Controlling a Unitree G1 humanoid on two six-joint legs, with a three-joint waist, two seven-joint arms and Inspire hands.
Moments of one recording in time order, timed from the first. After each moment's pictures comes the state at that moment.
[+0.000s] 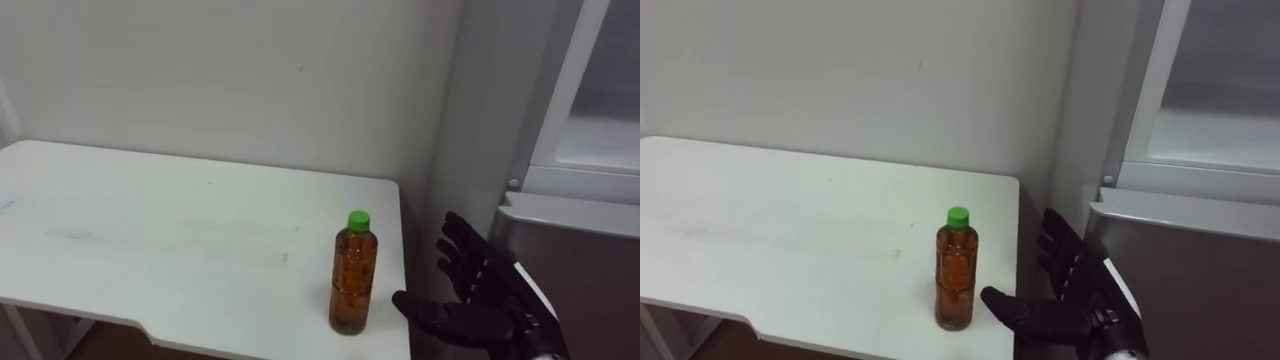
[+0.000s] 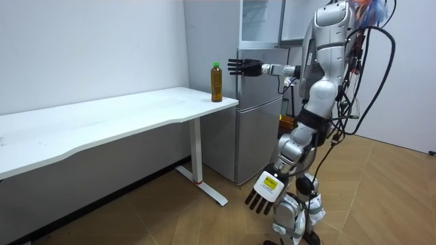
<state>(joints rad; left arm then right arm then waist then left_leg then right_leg) 0.22 0.22 0.11 1.08 0.09 -0.04 -0.07 -0.11 -0.31 0.03 0.13 0.47 -0.07 0.10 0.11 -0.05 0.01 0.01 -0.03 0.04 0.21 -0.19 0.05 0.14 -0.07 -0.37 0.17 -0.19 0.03</state>
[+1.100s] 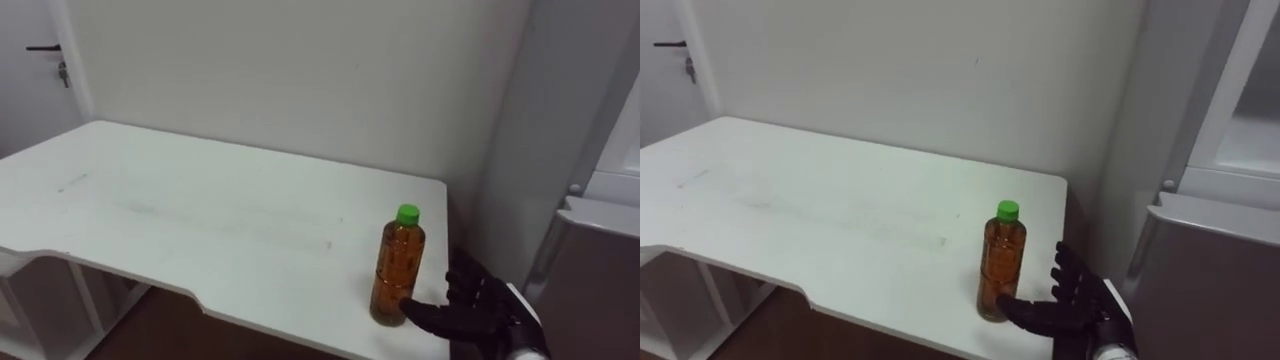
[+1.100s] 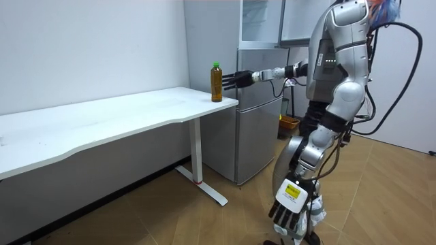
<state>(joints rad) 0.27 0.22 0.02 0.94 0.31 0.10 -0.06 -0.34 -0.35 0.10 0.53 0.58 -0.02 -0.03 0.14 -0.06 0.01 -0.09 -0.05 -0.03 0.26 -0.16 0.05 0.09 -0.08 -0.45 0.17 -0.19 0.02</state>
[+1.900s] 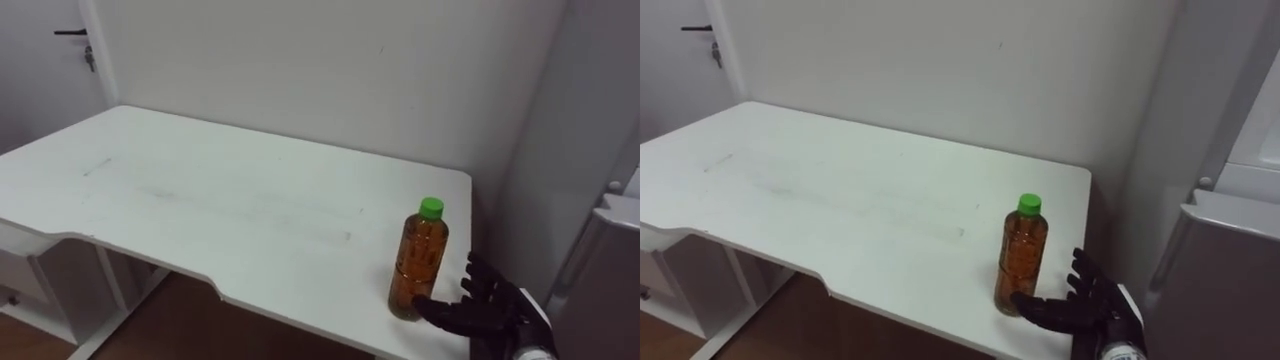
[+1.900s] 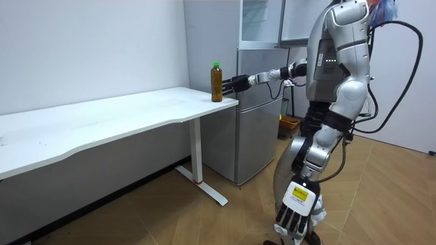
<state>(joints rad) 0.27 0.22 0.01 0.94 0.29 0.12 -0.06 -0.38 -0.35 0.11 0.61 0.56 -0.02 -0.07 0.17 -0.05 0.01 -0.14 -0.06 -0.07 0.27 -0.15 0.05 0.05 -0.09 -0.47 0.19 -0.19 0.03</state>
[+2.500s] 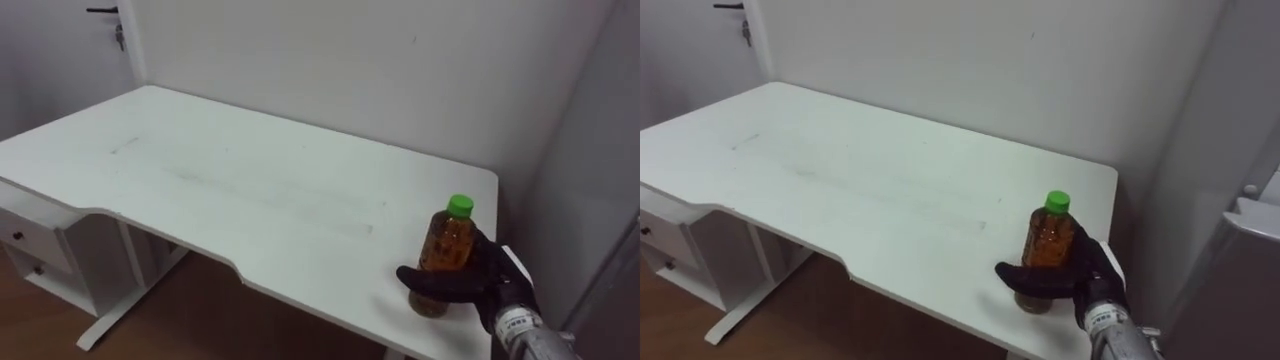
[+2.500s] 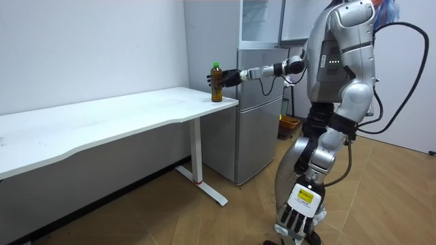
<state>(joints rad) 0.25 0.23 -0.03 0.95 0.28 0.11 -0.06 -0.49 -0.35 0.15 0.59 0.47 -0.02 -0.13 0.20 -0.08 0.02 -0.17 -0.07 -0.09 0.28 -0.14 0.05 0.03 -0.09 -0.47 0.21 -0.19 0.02</state>
